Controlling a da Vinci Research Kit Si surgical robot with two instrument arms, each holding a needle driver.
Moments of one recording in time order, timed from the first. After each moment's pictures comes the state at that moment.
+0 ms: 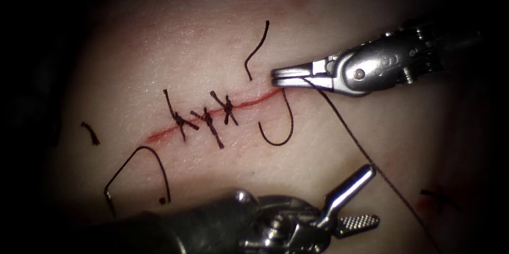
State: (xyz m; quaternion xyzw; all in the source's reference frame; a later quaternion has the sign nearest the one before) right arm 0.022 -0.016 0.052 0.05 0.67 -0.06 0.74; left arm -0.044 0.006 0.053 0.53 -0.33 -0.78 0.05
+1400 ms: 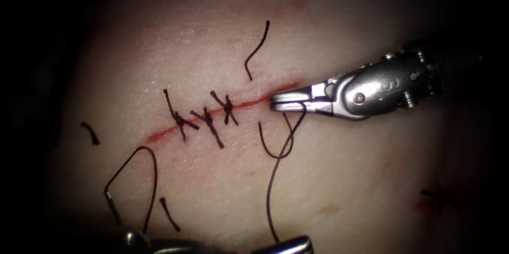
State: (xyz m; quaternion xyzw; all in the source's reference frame) right arm 0.021 -0.020 0.050 0.06 0.67 -0.06 0.73; left arm -0.032 0.000 0.047 0.58 -0.25 -0.77 0.03
